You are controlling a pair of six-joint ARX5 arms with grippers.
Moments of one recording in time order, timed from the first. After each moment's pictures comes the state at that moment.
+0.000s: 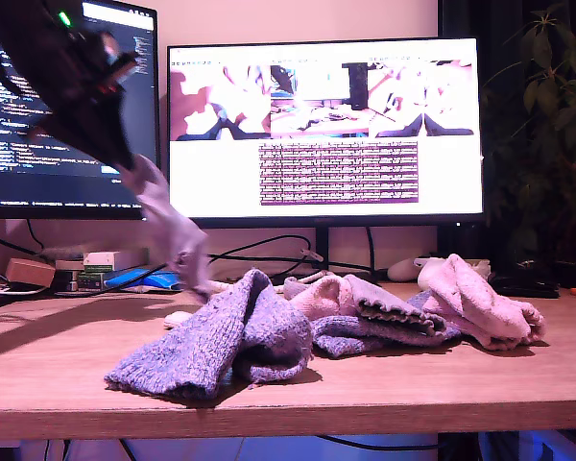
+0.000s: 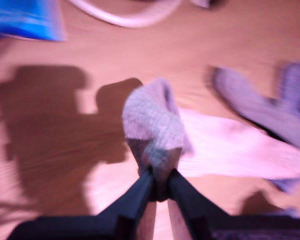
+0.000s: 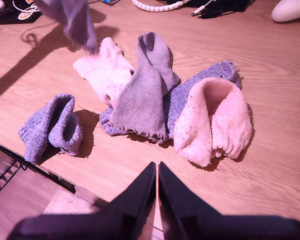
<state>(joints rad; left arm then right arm) -0.11 1.87 1.83 -1.01 0.38 0.09 0.13 0.65 0.57 -0.52 -0.40 -0.08</state>
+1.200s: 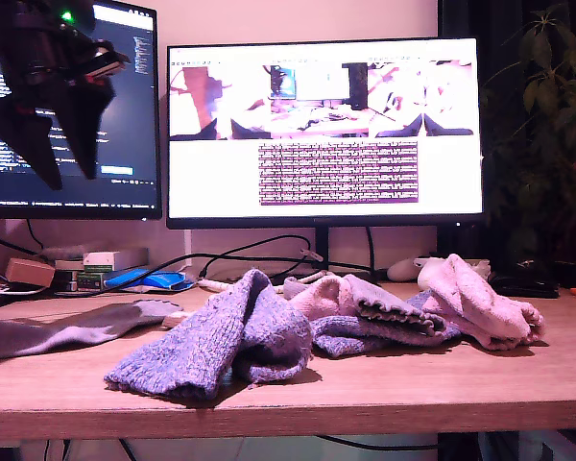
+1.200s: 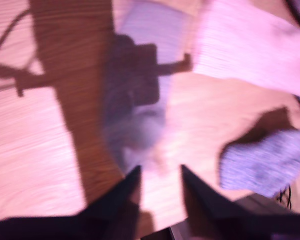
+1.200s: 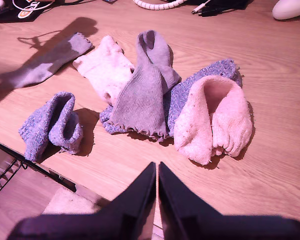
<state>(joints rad) -0.17 1.87 1.83 -1.36 0.23 0.03 0.13 0.65 0.57 -0.53 -0.40 -0.08</state>
